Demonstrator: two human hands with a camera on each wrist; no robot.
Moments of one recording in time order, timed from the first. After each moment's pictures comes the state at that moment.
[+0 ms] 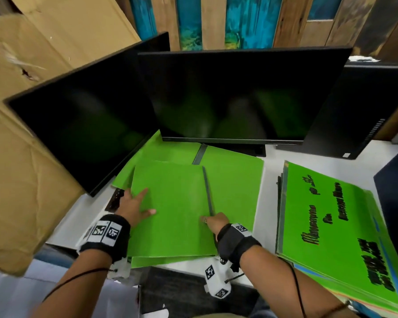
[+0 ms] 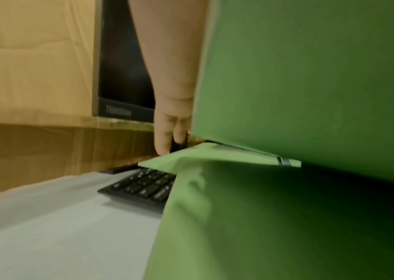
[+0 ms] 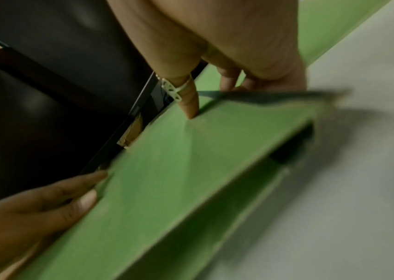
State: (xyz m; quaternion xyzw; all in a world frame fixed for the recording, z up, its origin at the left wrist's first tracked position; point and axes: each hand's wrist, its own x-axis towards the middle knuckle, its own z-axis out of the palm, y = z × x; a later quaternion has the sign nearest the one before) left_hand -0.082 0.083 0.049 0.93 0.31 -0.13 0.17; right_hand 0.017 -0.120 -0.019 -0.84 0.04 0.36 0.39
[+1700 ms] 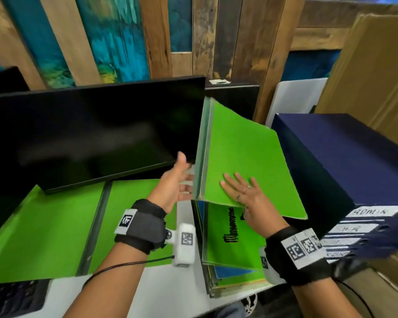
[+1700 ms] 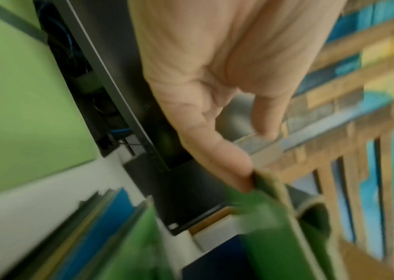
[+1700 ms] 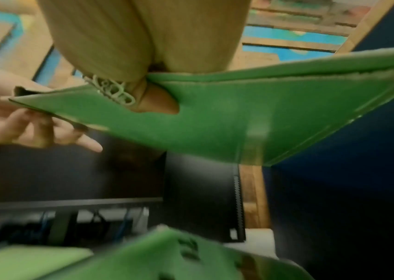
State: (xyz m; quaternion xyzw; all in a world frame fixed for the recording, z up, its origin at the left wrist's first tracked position) left_hand 0.086 -0.178 0.153 0.66 0.01 -0.15 0.73; right_hand 0.050 -0.385 0.123 -0.95 -0.23 -0.08 0.18
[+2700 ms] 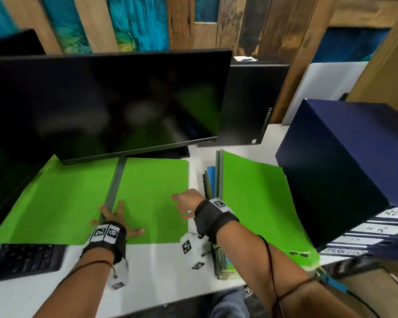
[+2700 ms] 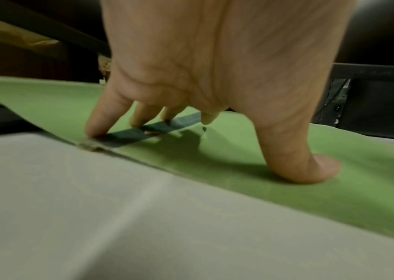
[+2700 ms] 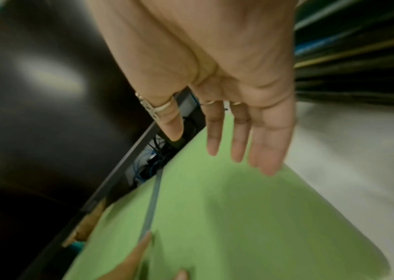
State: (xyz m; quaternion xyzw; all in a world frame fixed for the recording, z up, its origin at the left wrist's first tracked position) left_hand 0.055 -0.015 -0.018 0.92 0.27 -0.27 0.03; right_hand 0.104 -0.216 0.040 -0.79 0.08 0.34 0.50
